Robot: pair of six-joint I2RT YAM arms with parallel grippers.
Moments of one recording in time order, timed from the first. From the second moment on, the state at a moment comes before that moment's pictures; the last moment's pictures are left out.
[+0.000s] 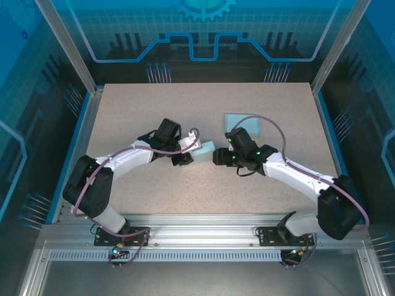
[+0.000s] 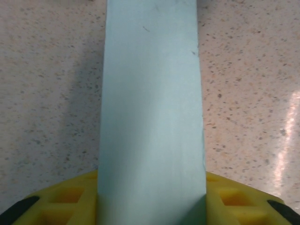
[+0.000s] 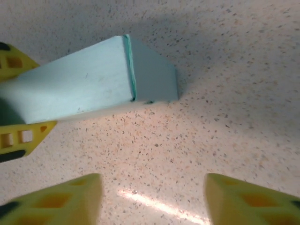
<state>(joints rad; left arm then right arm) -0.47 1.58 0.98 -0.33 0.31 0.66 0.64 1.33 0.91 -0.47 -0.03 0.61</state>
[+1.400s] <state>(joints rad) -0.41 1.90 0.91 0.44 0.01 1.33 0.61 0.74 0.90 -0.82 0.34 0.65</state>
